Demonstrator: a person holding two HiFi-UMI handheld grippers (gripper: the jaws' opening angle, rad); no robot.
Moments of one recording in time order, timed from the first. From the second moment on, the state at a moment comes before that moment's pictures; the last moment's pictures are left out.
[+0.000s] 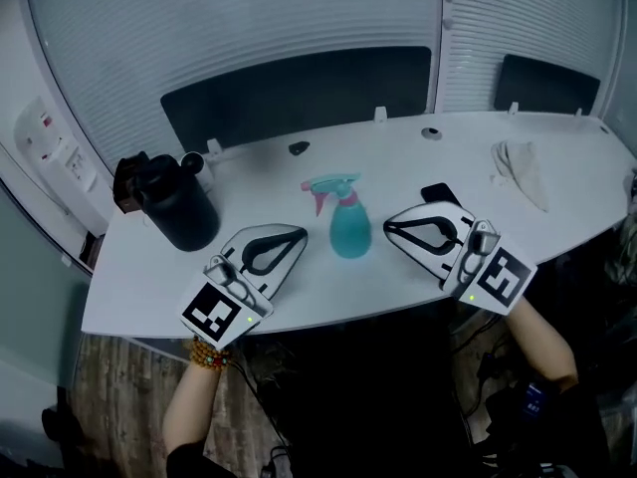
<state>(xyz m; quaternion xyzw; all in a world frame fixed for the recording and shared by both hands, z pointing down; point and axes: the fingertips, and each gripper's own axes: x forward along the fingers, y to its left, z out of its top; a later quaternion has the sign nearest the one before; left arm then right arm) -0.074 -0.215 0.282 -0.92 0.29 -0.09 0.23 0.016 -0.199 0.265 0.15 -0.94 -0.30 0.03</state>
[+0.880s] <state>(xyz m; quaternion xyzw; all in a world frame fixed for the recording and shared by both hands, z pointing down) -0.021 -0.147 0.277 -0.90 0.36 -0.05 0.25 0.039 -0.149 0.283 0.21 -0.94 -0.26 0.00</state>
